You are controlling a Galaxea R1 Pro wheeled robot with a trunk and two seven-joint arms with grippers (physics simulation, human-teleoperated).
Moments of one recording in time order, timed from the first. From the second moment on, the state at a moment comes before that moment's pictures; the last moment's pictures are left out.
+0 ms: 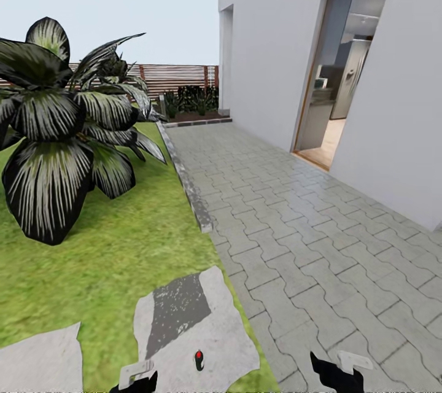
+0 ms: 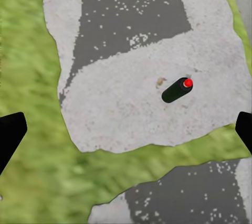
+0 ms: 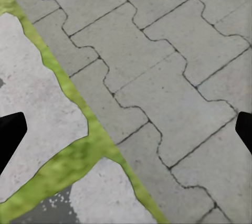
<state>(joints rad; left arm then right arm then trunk) -0.38 0.01 0.00 -0.16 0.22 -0.27 -0.04 -0.23 -0.05 -0.32 -0.61 0.00 -0.08 0.14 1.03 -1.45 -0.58</state>
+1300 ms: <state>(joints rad) -0.38 0.01 0.00 -0.16 0.22 -0.27 -0.04 -0.23 -0.05 -0.32 -0.61 0.00 -0.08 0.14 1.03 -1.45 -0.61</state>
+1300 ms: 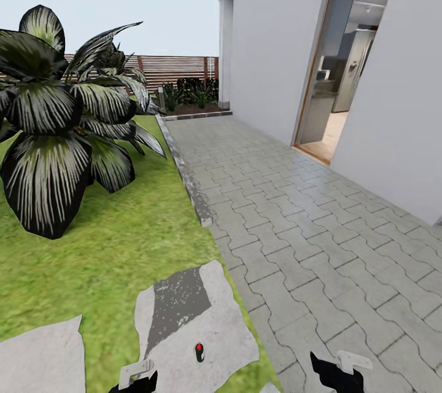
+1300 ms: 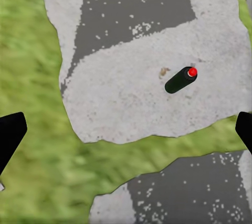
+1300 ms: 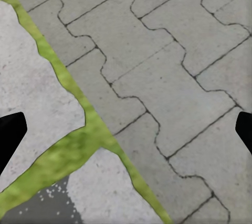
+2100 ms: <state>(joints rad) -0.38 0.01 0.00 -0.16 0.22 -0.27 -0.04 -0.23 -0.05 -0.32 -0.61 0.00 -0.08 0.14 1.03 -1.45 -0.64</state>
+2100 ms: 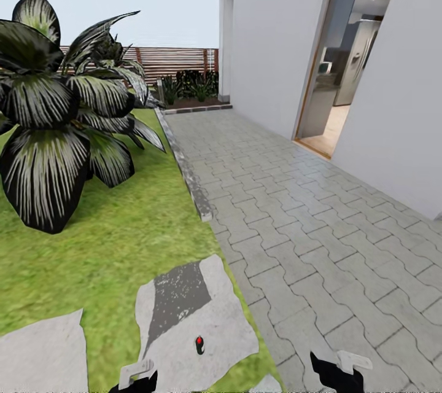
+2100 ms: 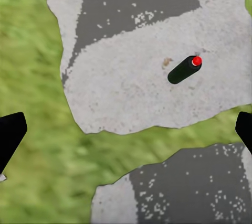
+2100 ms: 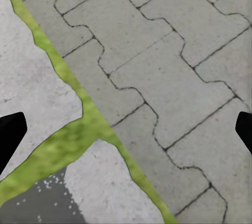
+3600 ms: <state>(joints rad) -0.38 0.01 0.00 -0.16 0.22 -0.28 -0.04 -0.23 -0.05 -0.32 -0.61 0.00 -0.08 0.14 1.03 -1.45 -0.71</state>
